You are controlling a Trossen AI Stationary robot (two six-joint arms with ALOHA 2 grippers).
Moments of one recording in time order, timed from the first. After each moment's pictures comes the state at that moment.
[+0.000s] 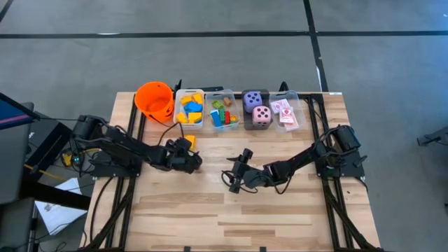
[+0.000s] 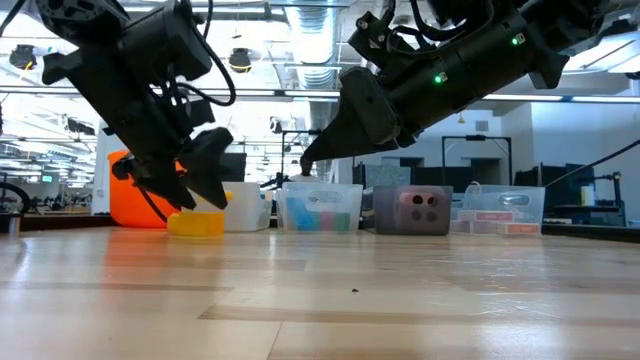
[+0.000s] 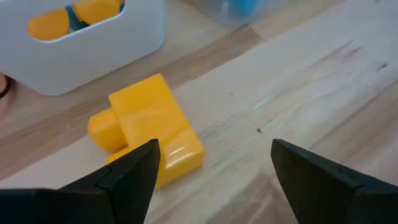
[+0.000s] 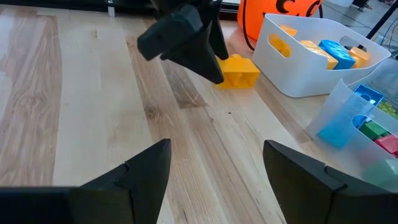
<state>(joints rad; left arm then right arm) -0.19 1.50 0.58 -0.20 -0.75 -1.01 0.32 1.87 0.89 0.44 0.71 0.17</state>
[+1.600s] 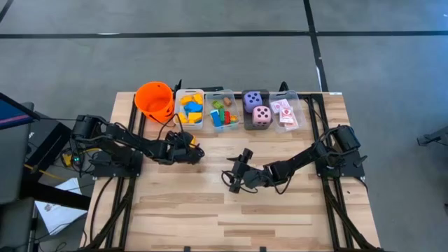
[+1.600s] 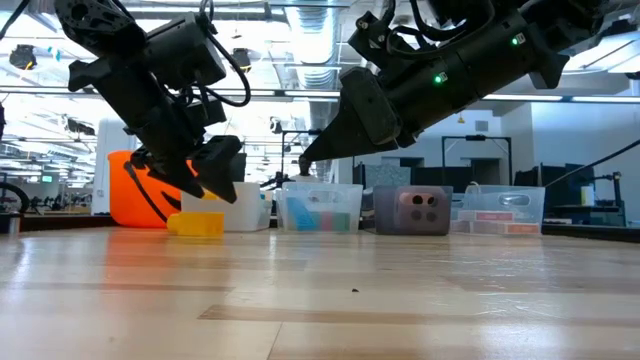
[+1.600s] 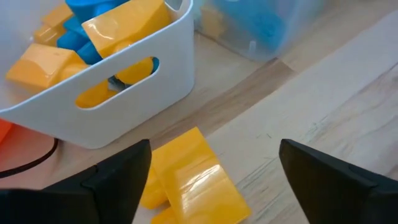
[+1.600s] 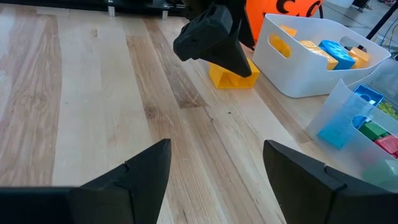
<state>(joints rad) -0.08 1.49 0.59 -0.16 -0.81 -0.80 0.33 1.87 0.89 0.44 0.71 0.17</state>
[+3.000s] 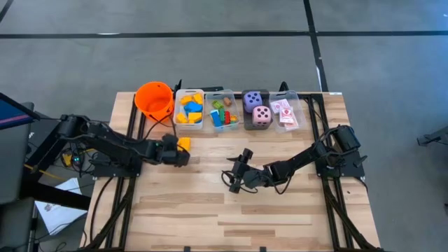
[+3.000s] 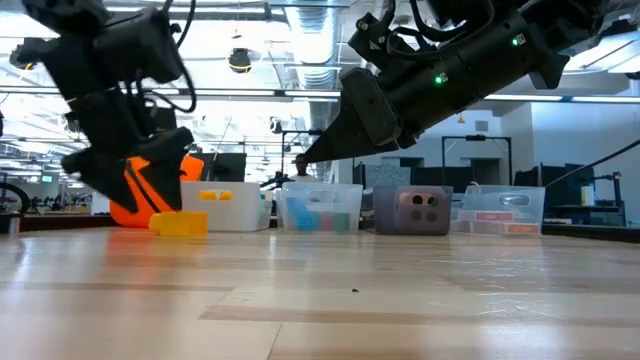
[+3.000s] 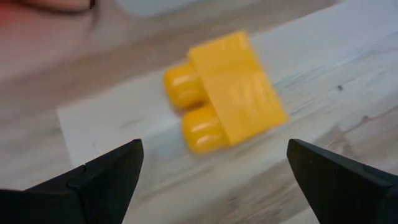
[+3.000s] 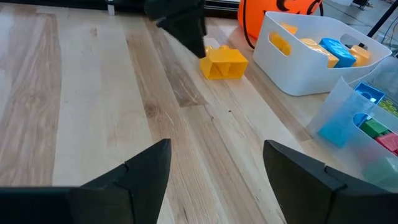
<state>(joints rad) -0.13 1.28 0.52 -0.51 -0.58 -1.19 0.32 1.87 0.89 0.43 0.70 0.17</state>
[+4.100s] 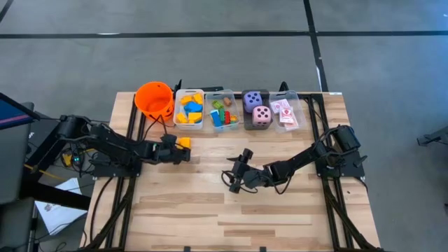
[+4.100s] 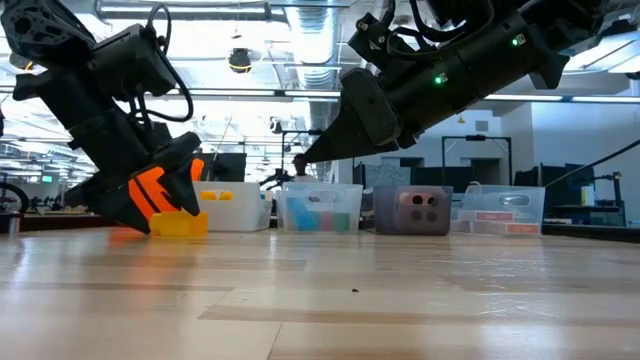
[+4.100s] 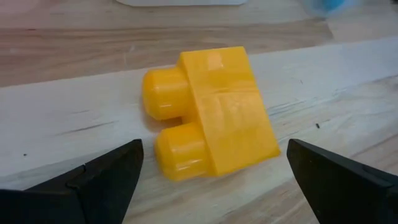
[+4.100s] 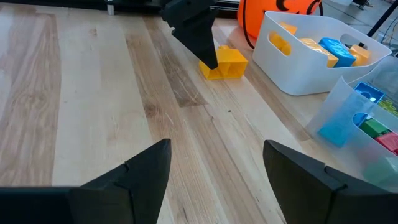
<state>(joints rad) -0.08 1.28 0.35 -0.12 -0.58 -1.29 0.32 1.87 0.89 0.43 0.71 0.18</state>
